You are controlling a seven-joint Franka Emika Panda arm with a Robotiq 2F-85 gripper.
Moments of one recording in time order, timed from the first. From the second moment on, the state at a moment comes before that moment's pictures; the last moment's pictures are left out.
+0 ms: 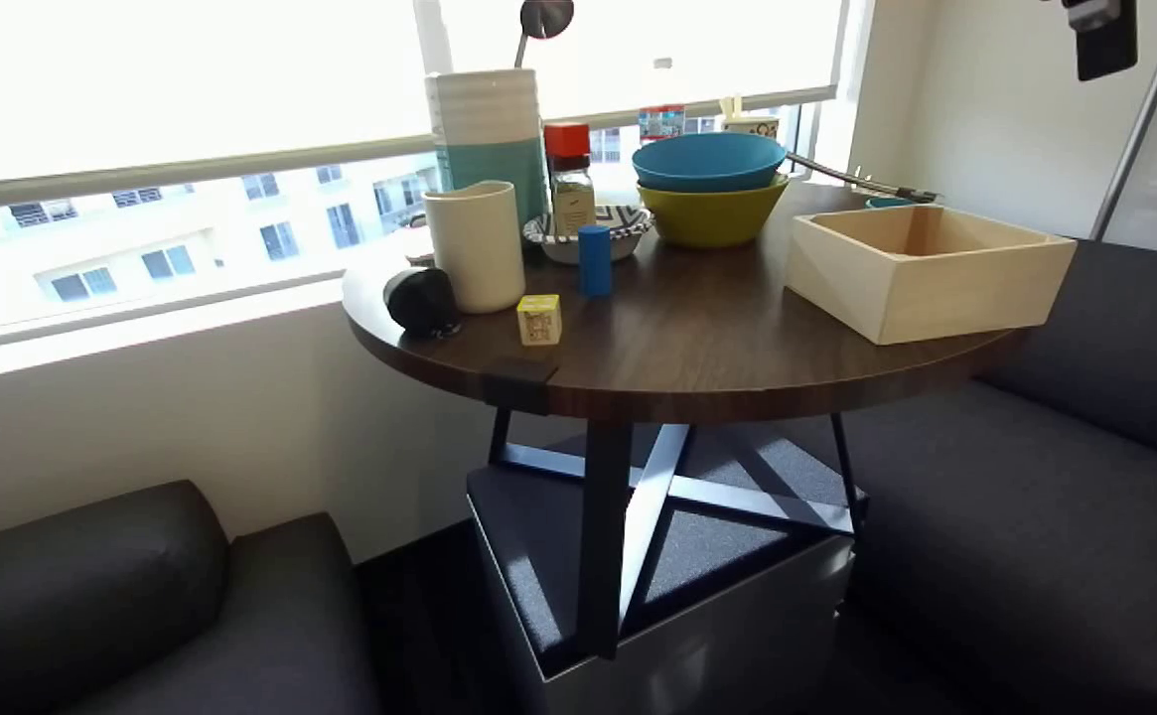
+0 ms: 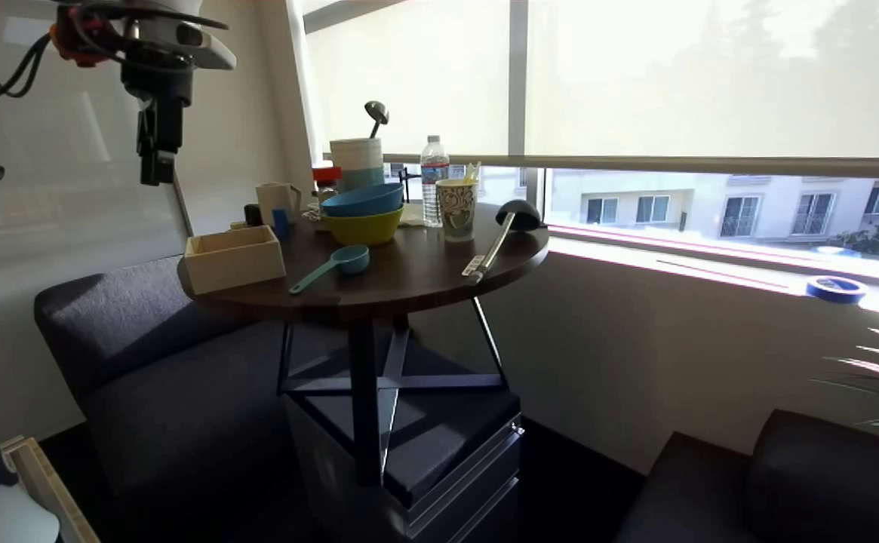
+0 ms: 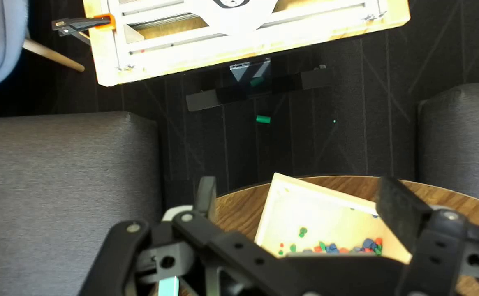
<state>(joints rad) -0.02 -0.55 0.11 -2.28 0.00 1.42 0.27</state>
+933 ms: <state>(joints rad) 0.10 -0.45 0.11 -2.28 0.06 2.09 0.13</state>
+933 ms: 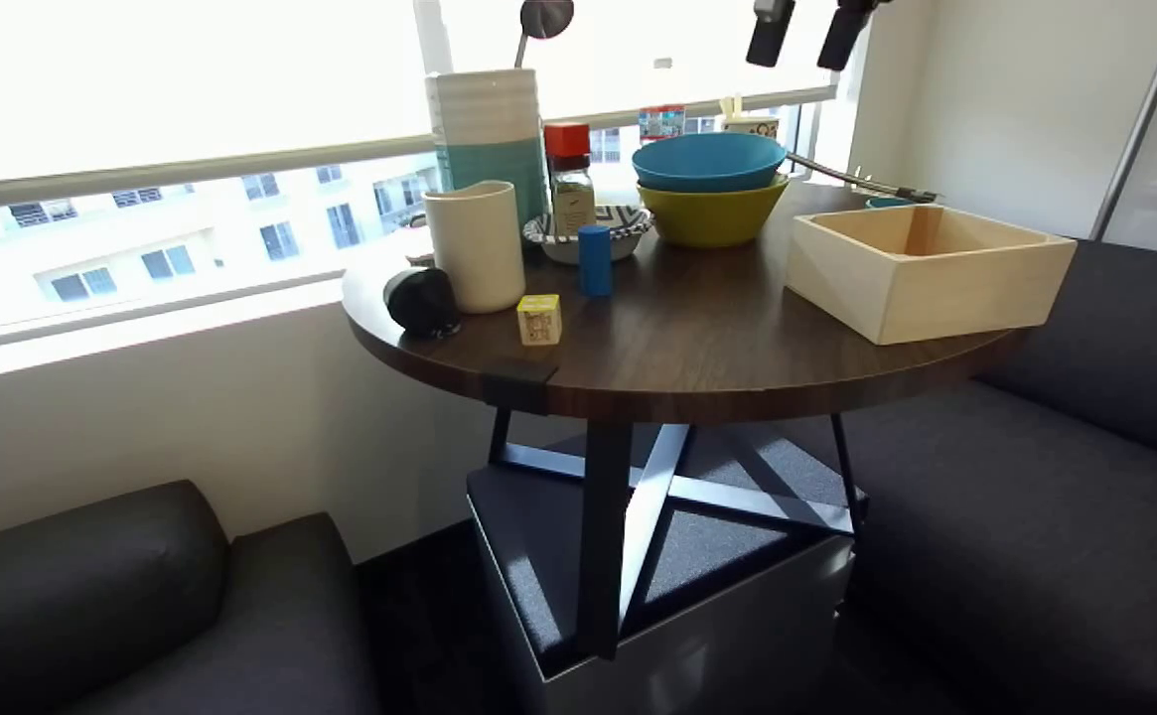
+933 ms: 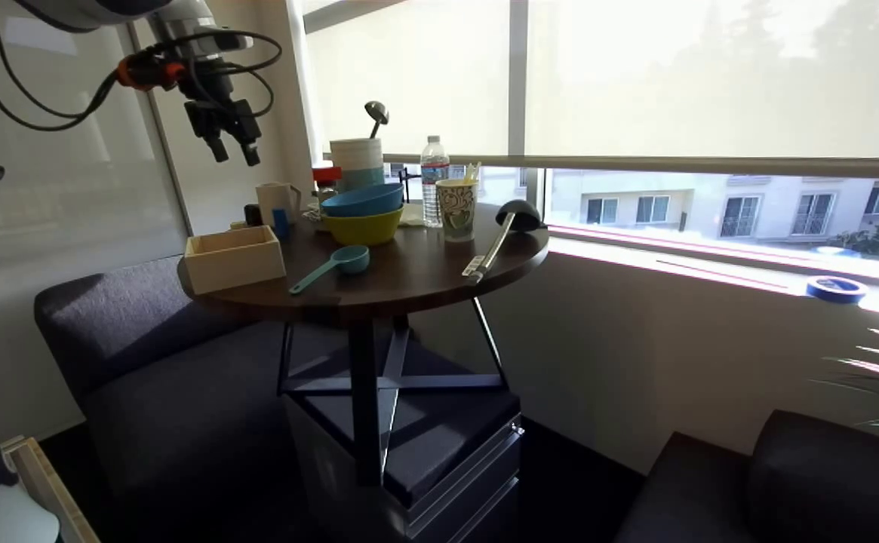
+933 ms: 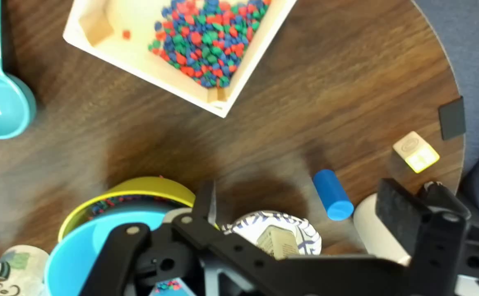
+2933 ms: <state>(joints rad) 0.11 0.06 0.11 -1.94 0.06 2.61 0.18</state>
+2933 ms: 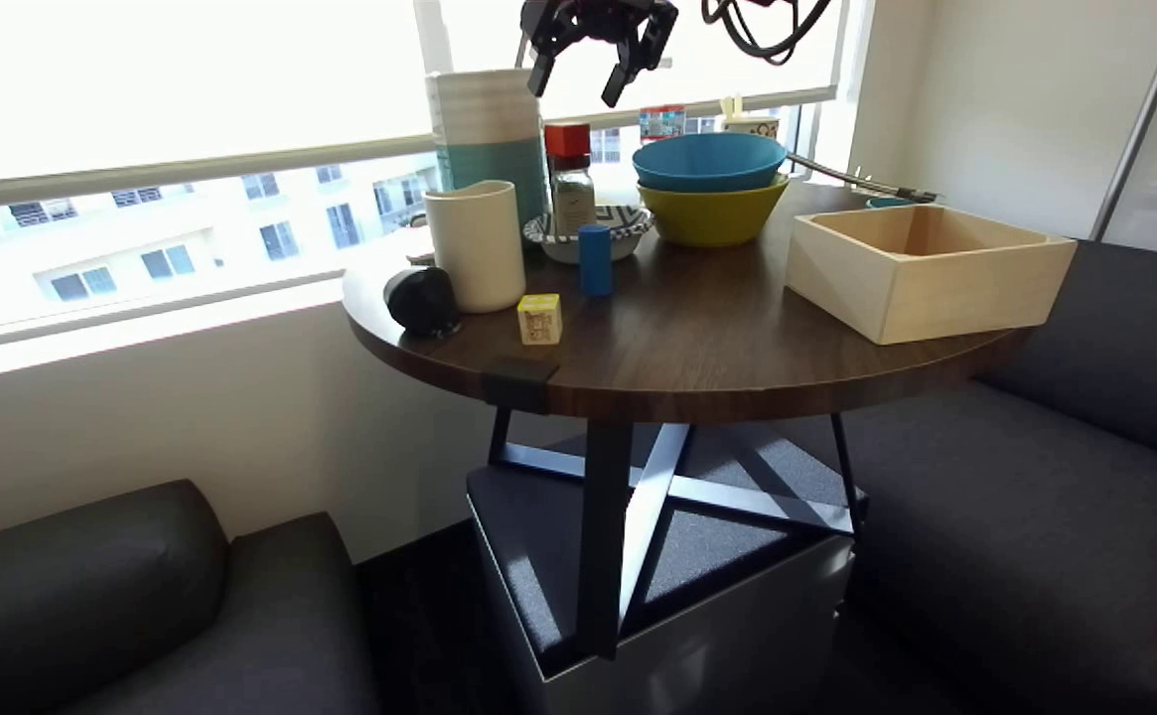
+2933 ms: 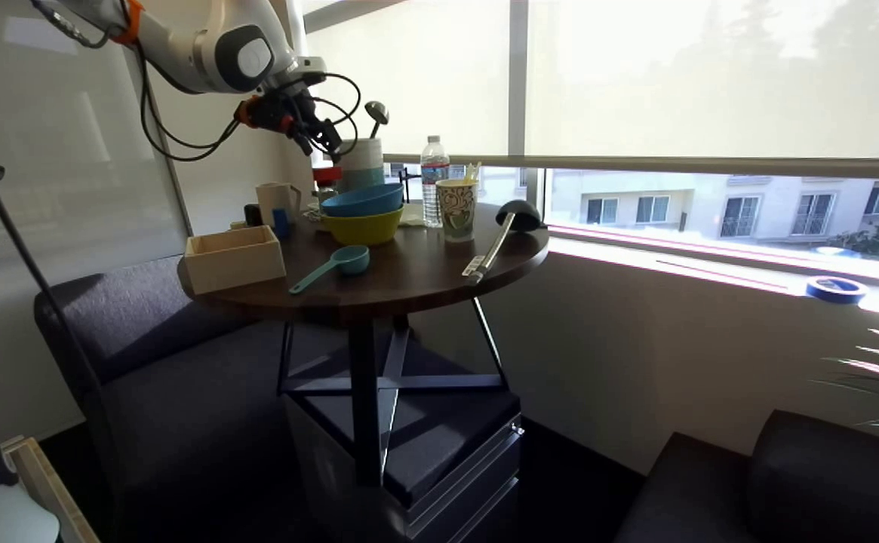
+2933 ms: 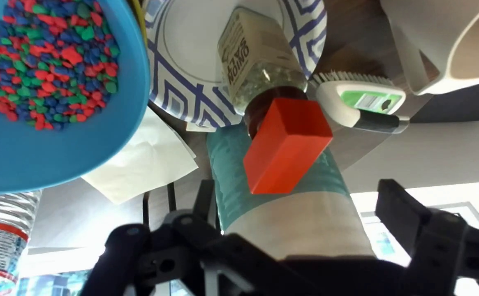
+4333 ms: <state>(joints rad) 0.11 0.17 0.09 -1.82 0.03 2.55 0.19</state>
